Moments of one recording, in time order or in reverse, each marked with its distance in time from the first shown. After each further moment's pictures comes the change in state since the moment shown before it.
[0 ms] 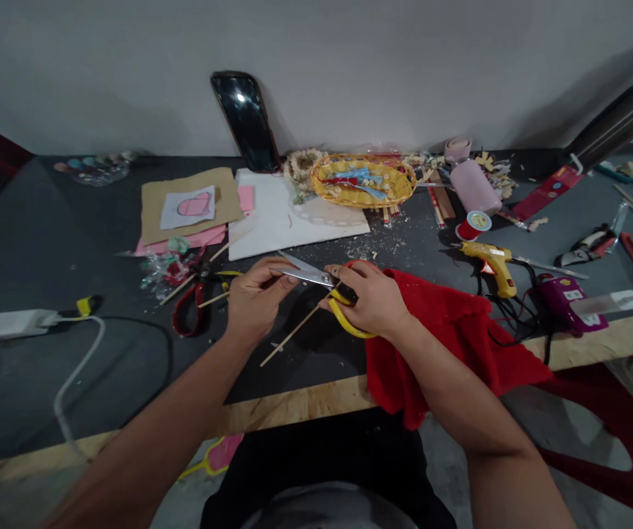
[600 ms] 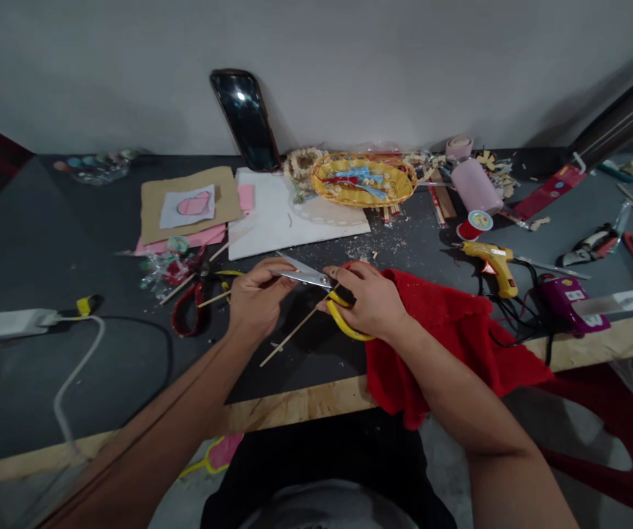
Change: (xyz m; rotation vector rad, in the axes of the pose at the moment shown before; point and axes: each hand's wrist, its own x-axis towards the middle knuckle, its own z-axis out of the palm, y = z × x) left_hand -0.002 -0.012 0.002 -0.075 0.045 -0.042; right_hand 0.000 0.001 0.005 0.017 -0.035 0.009
